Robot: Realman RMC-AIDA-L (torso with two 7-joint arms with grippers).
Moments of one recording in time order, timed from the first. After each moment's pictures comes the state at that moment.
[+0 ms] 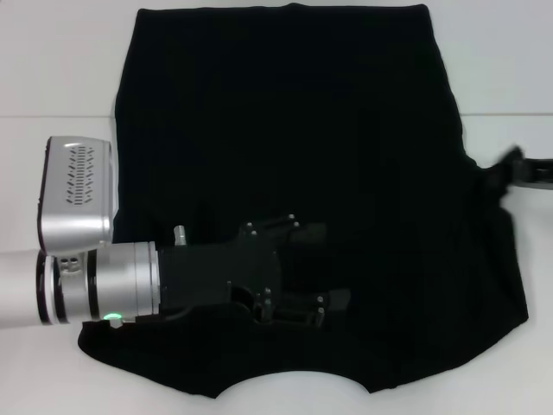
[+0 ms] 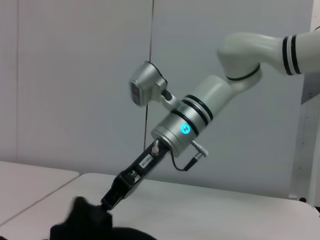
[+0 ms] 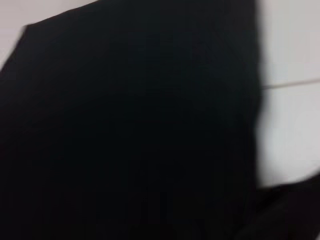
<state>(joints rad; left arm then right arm) -0.63 -2.17 0.70 0.50 1.94 1.60 -1.05 0.74 1.97 -0.69 -0.69 -2.45 -1.11 2.37</state>
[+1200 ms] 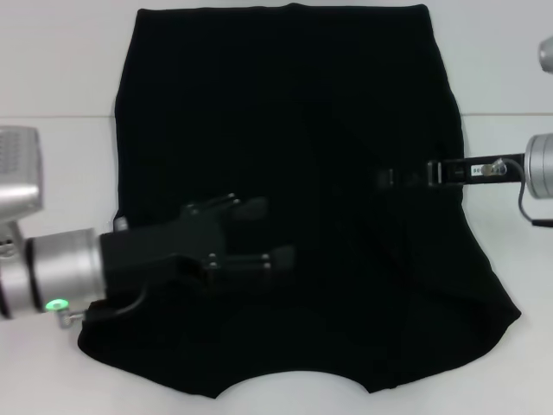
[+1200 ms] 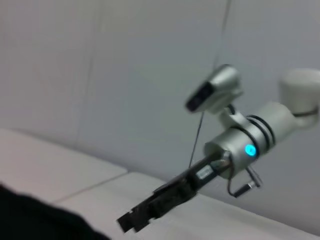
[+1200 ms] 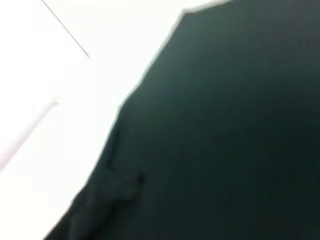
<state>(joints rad) -0.56 -2.15 0.58 0.59 1.96 1.63 -1.27 0.73 2.03 -0.84 -0.69 -2.14 -1.19 2.18</state>
